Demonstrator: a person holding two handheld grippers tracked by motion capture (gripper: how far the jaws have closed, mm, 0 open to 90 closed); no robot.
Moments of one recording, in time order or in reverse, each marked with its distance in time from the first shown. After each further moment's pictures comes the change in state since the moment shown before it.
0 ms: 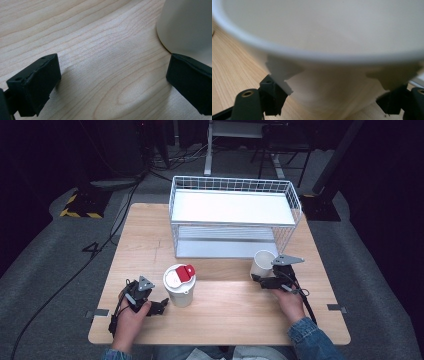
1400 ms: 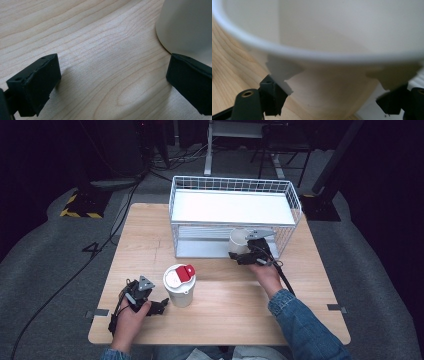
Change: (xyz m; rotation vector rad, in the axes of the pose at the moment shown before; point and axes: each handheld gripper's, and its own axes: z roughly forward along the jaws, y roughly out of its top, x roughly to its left) left arm 0.001 0.001 0.001 0.001 -0.011 0.010; right arm 0.011 0.086 0.061 -0.008 0.055 -0.057
